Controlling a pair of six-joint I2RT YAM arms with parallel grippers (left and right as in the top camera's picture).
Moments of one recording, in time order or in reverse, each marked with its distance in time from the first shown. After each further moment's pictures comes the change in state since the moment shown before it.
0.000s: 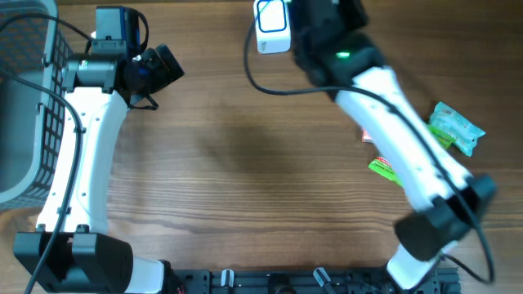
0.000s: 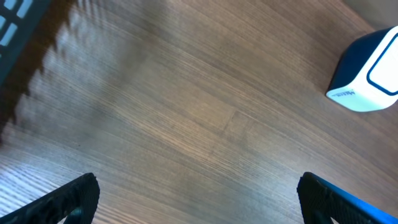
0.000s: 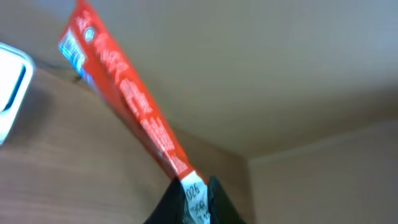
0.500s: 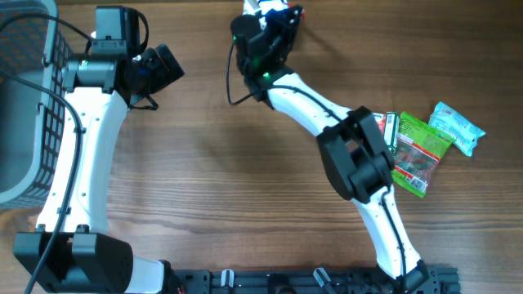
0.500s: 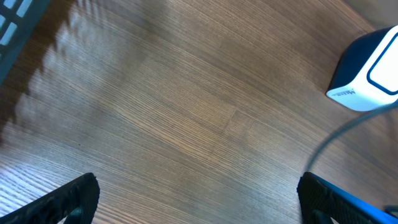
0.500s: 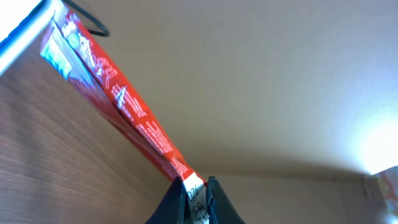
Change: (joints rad) left arm 0.000 0.000 0.000 0.002 0.000 0.000; right arm 0.049 0.519 -0.001 0.796 0.238 -0.824
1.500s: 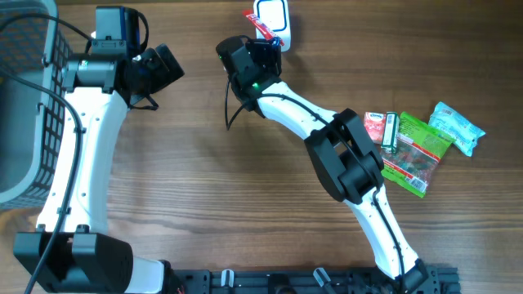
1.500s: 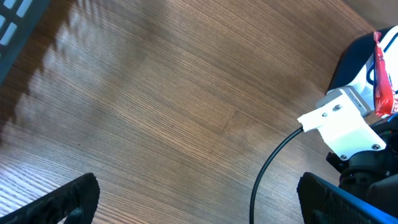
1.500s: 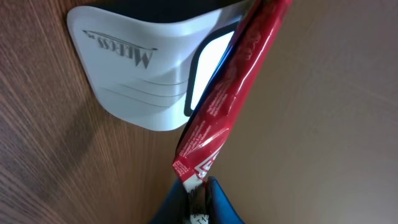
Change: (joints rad) left arm 0.000 0.000 0.000 -0.001 0.000 0.000; right arm 0.045 0.048 0.000 -0.343 -0.207 -0.060
